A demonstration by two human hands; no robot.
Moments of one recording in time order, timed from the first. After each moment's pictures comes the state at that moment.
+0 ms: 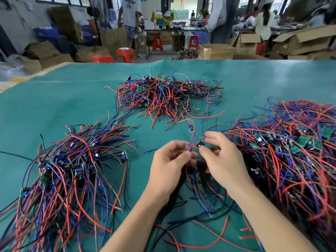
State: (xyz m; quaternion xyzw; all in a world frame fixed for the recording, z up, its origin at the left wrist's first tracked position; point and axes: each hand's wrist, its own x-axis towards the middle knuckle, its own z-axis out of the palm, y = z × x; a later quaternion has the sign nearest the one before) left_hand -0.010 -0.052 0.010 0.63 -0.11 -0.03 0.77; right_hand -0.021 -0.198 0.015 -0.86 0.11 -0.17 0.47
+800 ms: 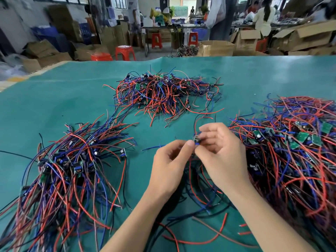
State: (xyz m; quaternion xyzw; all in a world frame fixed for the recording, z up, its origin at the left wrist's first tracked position) left_hand -0.016 -0.054 0.012 0.71 -0.14 0.01 0.69; right_hand -0.035 -0.184 0.033 -0.78 0.02 -0.26 0.57
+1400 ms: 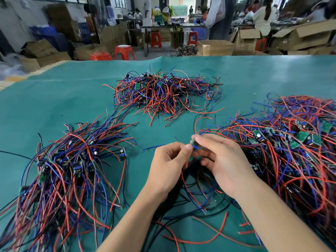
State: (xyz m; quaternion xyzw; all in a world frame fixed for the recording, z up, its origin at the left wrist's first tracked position) left_hand -0.014 -0.051 0.014 0.71 -0.15 0.00 0.69; right_hand -0.033 -0.188 0.039 -0.58 0.11 -0.03 0.81
